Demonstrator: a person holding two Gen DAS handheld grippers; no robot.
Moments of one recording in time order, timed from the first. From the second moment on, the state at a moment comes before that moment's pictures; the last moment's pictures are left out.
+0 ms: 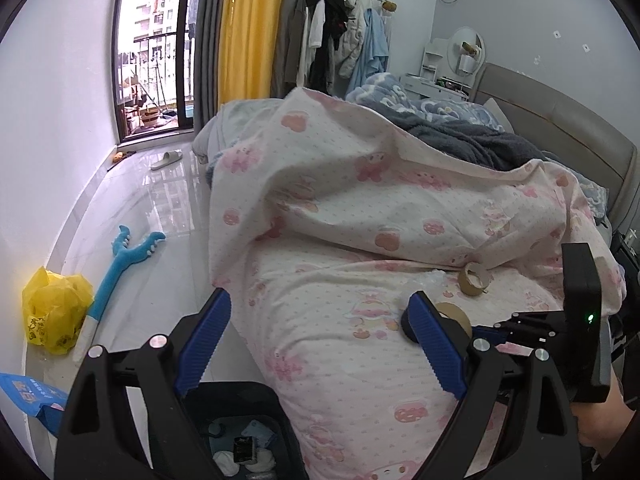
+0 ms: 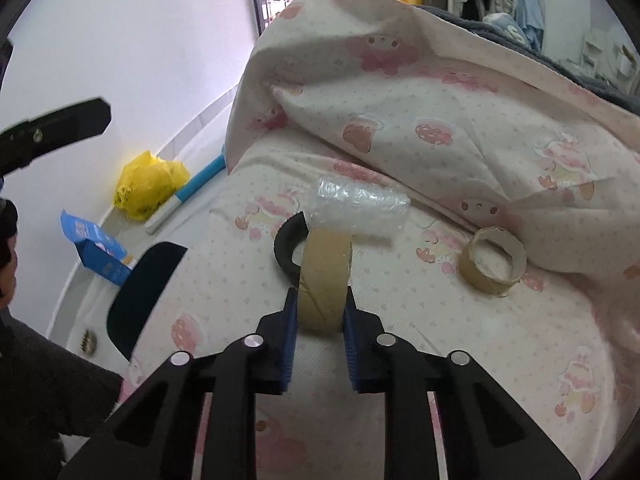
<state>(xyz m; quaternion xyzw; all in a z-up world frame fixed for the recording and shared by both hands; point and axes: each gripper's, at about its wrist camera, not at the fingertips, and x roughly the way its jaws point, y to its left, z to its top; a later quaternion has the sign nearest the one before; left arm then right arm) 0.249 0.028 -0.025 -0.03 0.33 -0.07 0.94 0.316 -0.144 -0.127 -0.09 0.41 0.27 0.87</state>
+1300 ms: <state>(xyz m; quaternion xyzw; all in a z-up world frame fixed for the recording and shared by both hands) 0.287 -0.083 -0.101 0.06 0.39 -0.17 0.90 0.312 -0.248 -0.100 -0.06 0.37 0.22 0.90</state>
